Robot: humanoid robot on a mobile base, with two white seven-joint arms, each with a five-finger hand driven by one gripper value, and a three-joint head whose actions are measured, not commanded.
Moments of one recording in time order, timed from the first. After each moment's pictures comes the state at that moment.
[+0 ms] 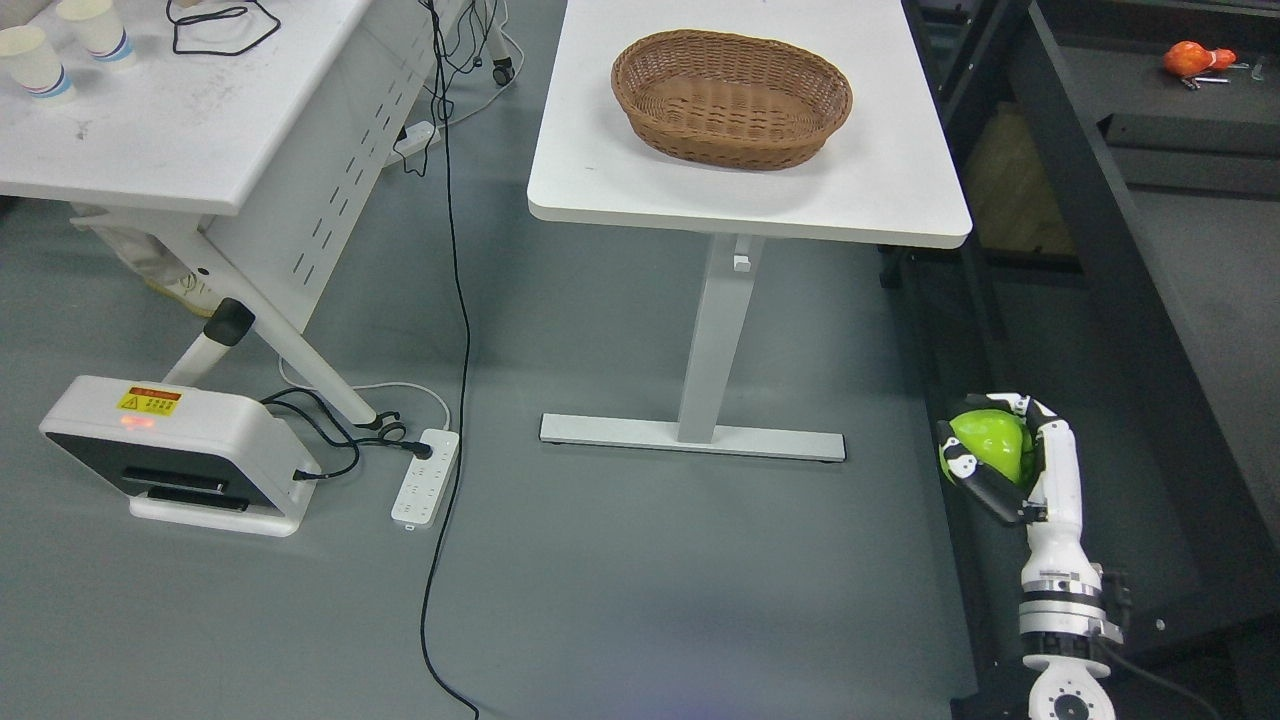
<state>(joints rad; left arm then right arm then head) -0.04 0.00 0.09 -0.04 -0.07 0.00 -0.19 0.14 0.00 -0.23 -1.64 0.35 -0.24 0.03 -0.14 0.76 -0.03</state>
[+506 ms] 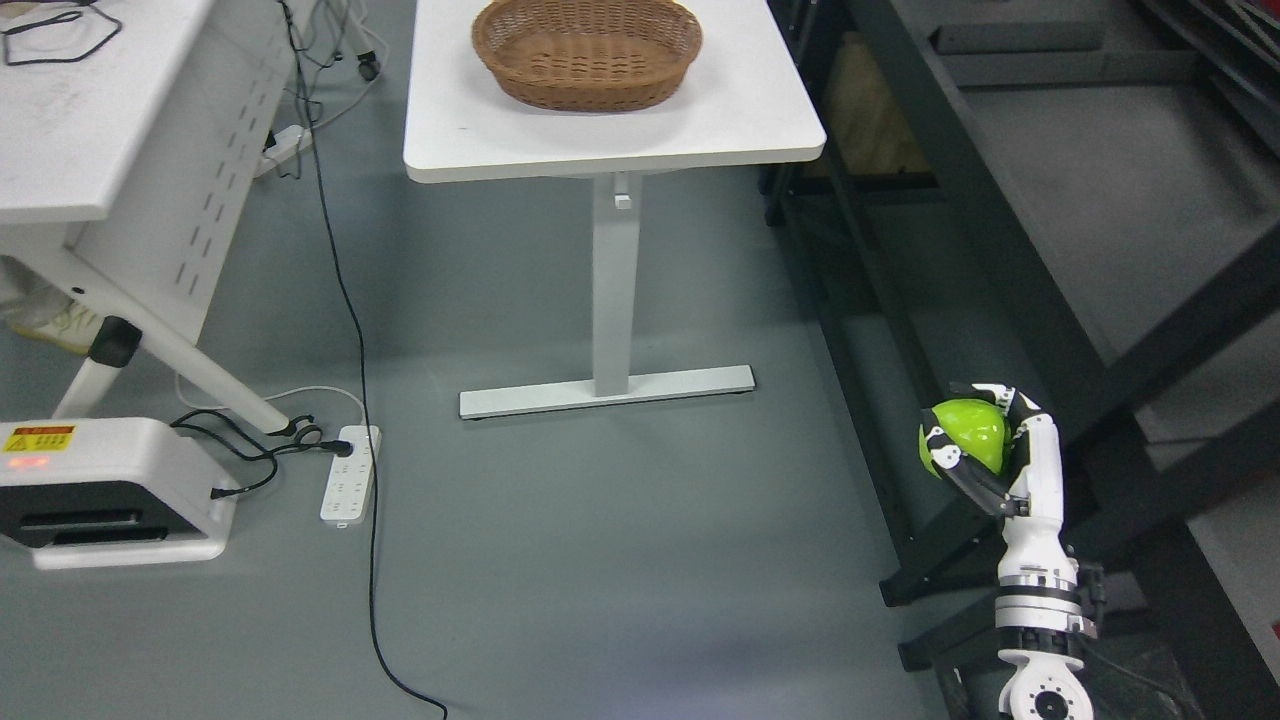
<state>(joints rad) -0.04 0.00 0.09 -0.04 -0.07 0.00 -0.19 0.15 0.00 -0.16 -1.64 0.22 -0.25 0.01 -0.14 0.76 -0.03</state>
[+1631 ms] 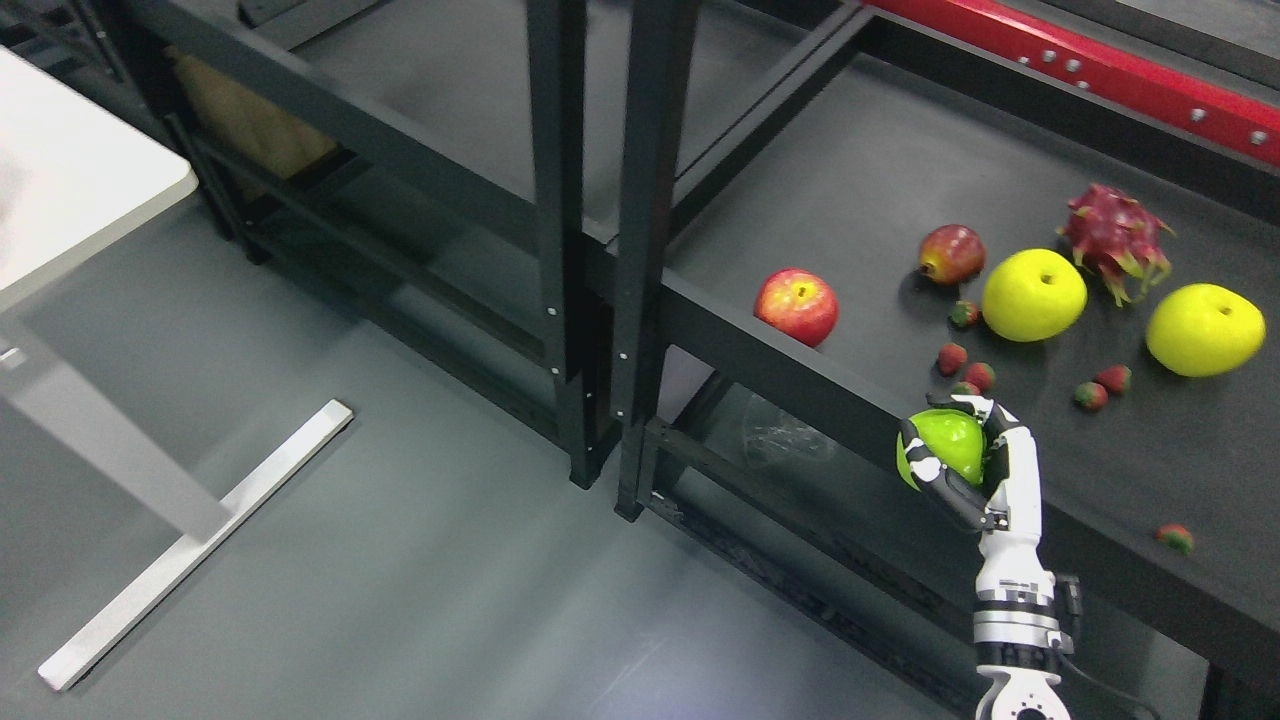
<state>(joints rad) -0.04 0.00 0.09 -0.04 -0.07 0.00 -0.19 0.18 0.00 -0.12 -1.65 0.17 -0.28 0.00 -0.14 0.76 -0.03</state>
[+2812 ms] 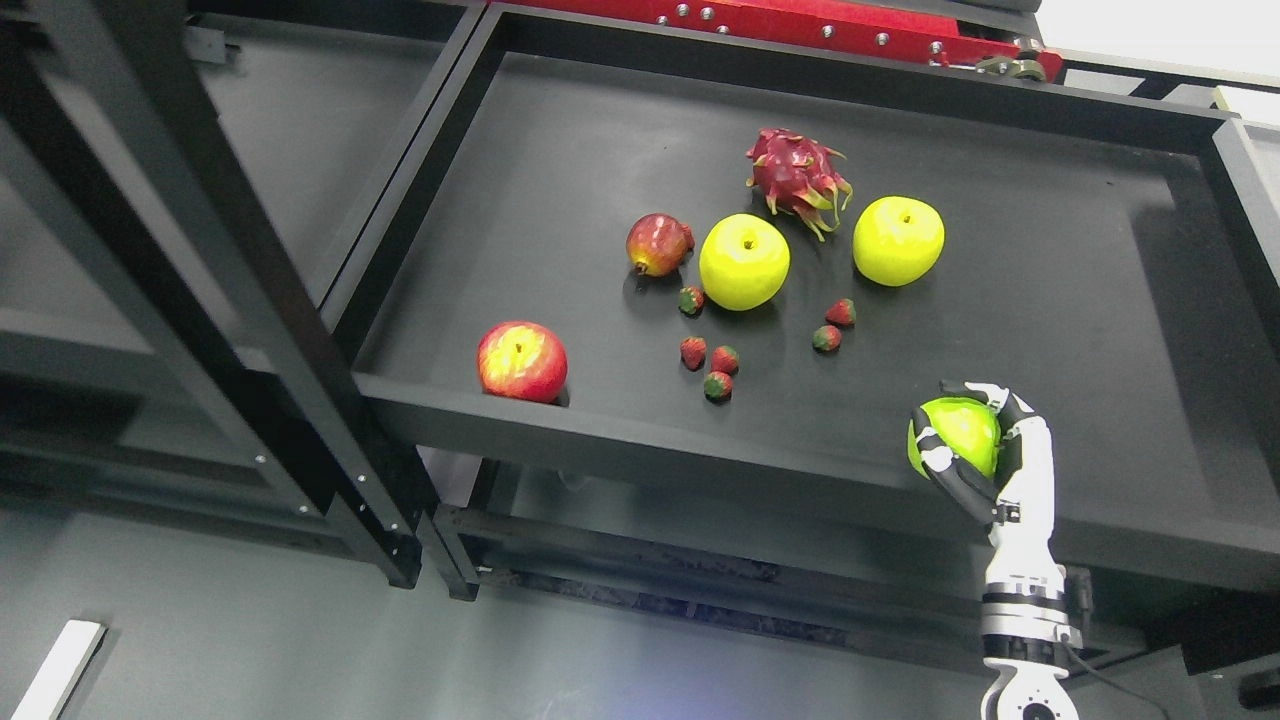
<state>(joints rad) -0.04 0.00 0.09 -0.04 -0.07 0.00 -0.19 0.17 0.00 -0.12 -1.66 0.17 -0.29 -0.02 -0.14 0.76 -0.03</state>
